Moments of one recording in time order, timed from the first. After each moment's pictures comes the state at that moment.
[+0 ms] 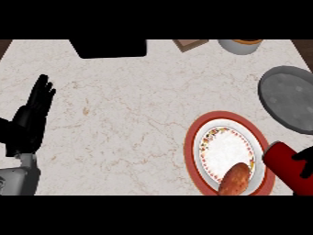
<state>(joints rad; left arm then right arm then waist) -0.15 0.23 0.07 -1.52 0.05 0.12 0.07 0.29 -0.58 -0.08 -2.13 0.45 0.16 -0.19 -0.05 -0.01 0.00</state>
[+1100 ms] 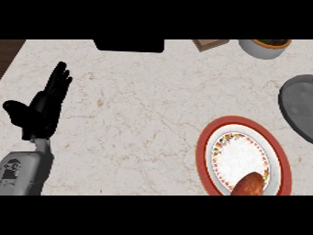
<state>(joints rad) -0.26 0.20 0.04 -1.46 0.03 0.08 0.08 -0.40 -0.71 -0.31 -0.99 0.48 -0.01 -0.45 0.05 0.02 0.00</state>
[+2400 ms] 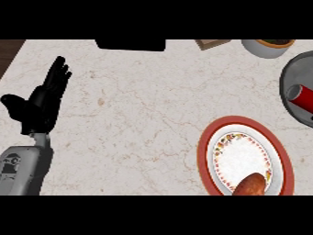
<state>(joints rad) -0.30 0.20 0.05 -1.44 0.03 0.08 0.08 -0.71 -0.73 -0.42 -0.21 0.45 0.18 -0.81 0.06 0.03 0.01</state>
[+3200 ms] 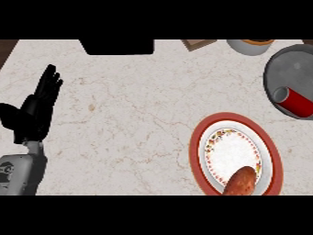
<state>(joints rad) -0.24 0.21 0.08 -1.45 0.03 0.09 0.06 -0.53 -0.96 -0.53 -0.20 0.28 0.54 -0.82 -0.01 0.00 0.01</state>
